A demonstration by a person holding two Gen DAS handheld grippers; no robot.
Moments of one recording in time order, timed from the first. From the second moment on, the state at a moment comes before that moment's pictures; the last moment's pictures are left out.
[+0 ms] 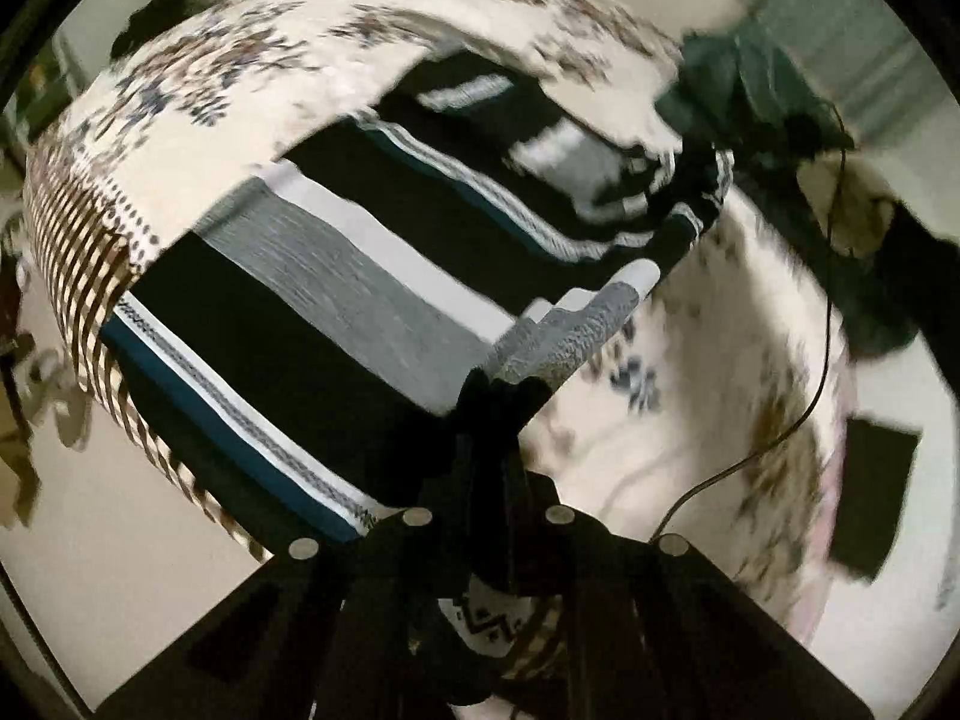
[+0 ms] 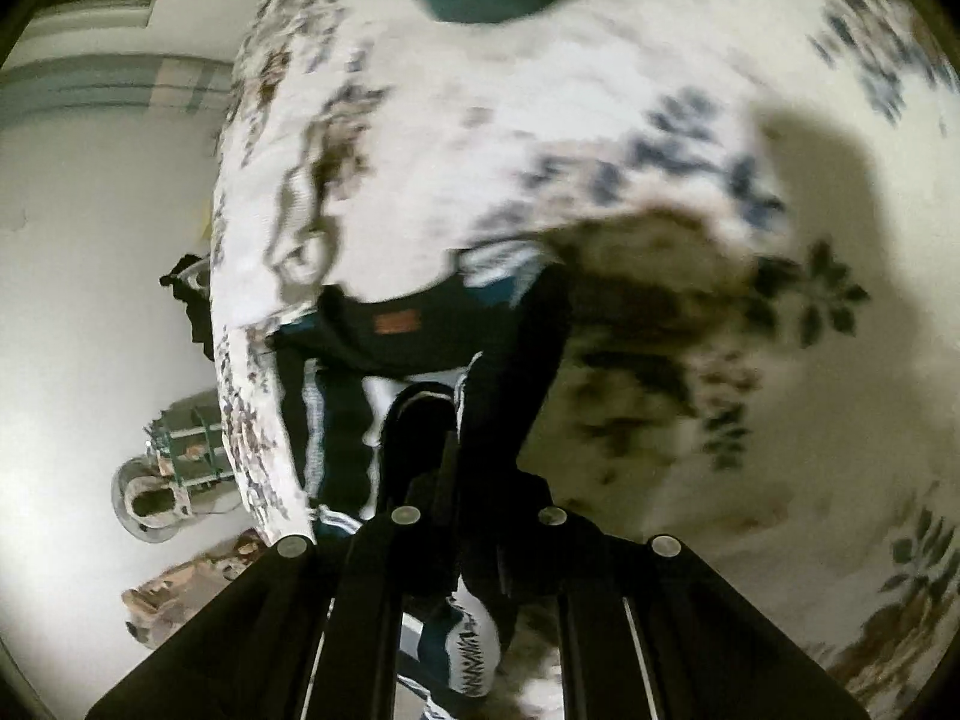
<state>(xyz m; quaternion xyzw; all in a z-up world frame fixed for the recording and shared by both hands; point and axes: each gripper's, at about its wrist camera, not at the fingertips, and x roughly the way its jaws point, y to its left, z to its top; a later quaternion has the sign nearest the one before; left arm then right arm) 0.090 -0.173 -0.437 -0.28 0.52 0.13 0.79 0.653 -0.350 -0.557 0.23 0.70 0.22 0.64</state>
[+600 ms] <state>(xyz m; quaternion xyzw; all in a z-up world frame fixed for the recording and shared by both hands) 0.045 0.095 -0.523 -0.43 0.49 0.13 0.74 0.658 0.058 -0.566 0.00 0.69 0.16 0.70</state>
